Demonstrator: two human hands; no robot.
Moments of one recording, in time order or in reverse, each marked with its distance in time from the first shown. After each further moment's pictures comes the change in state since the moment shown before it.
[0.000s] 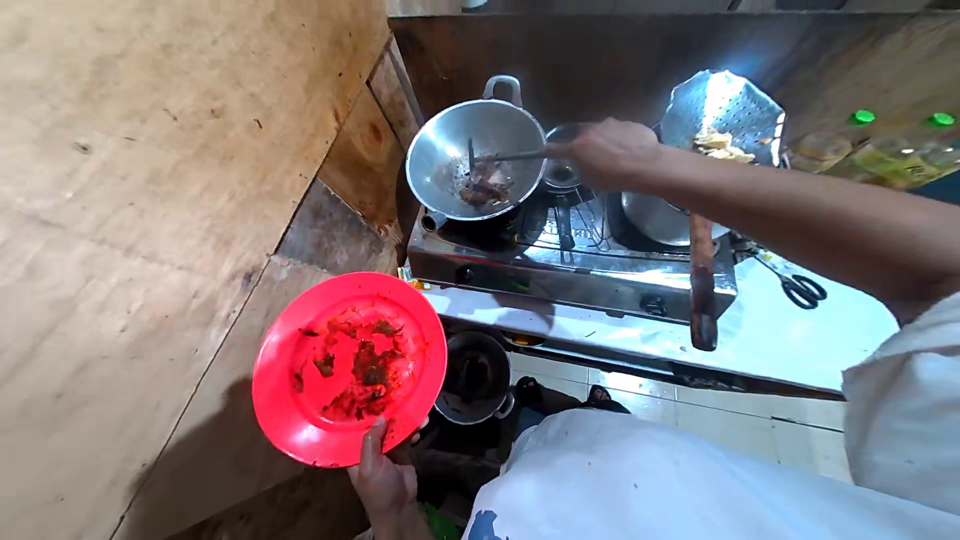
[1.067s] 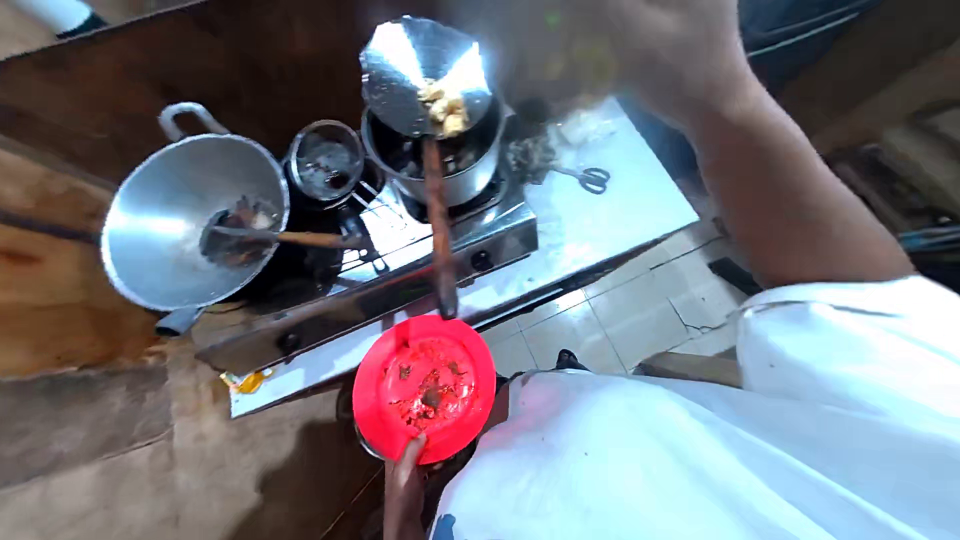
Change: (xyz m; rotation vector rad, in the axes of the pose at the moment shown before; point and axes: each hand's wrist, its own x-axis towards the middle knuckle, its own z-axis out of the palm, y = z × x) left_hand -0.103 -0.113 0.046 0.636 -0.717 -0.411; right_hand -0.288 0.177 0.037 0.851 0.978 0.165
